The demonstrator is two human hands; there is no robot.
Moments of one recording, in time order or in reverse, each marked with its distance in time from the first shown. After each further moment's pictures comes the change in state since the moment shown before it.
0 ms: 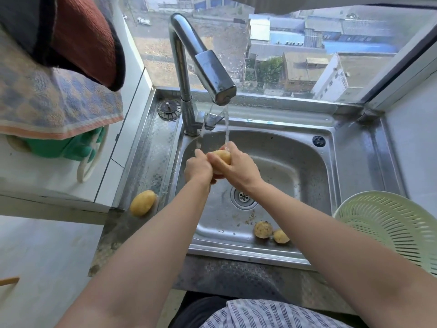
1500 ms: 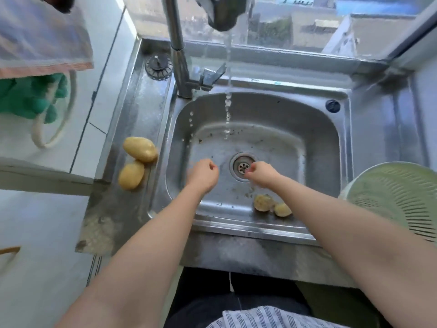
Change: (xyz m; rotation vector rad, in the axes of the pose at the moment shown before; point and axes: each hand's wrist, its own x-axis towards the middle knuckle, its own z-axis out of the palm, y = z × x) left_hand 0.020 -0.097 -0.006 0.780 -0.270 0.224; right_hand -0.017 0.116 0.032 -0.292 -0.463 0.453
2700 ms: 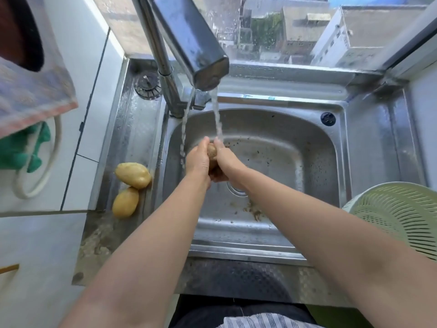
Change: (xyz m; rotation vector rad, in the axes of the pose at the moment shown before) left_hand 0.040 0.065 -0.021 -1.121 0.082 -0.297; right_hand 0.014 -0.098 -0.024 0.963 -0.074 0.047
